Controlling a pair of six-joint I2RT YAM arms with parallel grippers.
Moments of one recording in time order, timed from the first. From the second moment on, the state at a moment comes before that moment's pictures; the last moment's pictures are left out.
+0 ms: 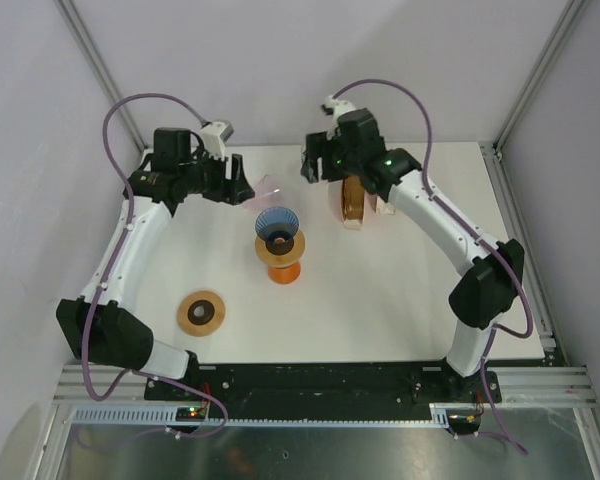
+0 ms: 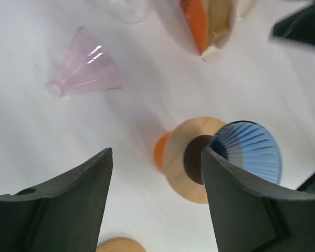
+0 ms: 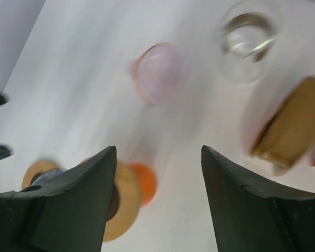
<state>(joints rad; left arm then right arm) -0.18 1.44 1.48 -0.72 0.48 0.03 0.65 1.81 1.85 -0.55 -0.07 0.29</state>
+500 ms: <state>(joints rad) -0.04 1.43 1.31 -0.65 0.33 0.06 0.44 2.22 2.29 -0.45 0.09 0.27</state>
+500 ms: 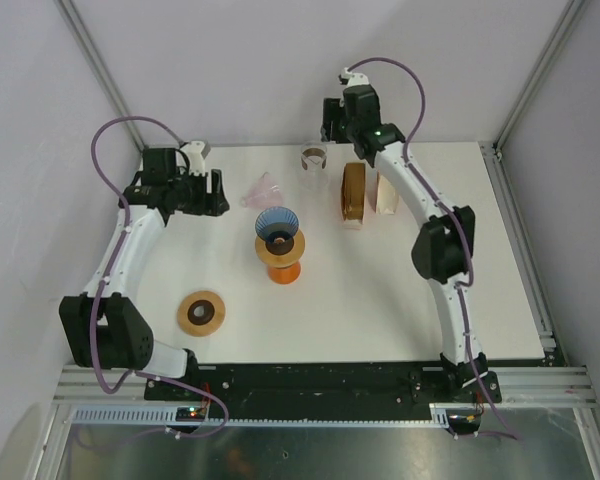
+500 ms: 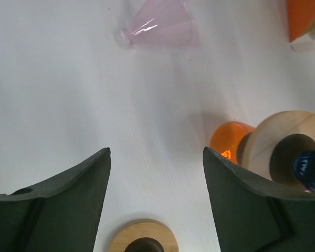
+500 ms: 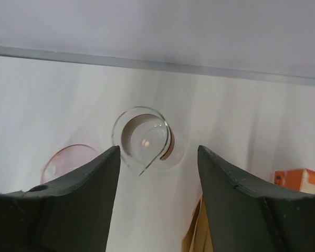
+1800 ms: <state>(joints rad) 0.08 1.47 1.24 -0.56 0.41 0.06 0.49 2.55 2.45 -0.37 0.21 0.11</state>
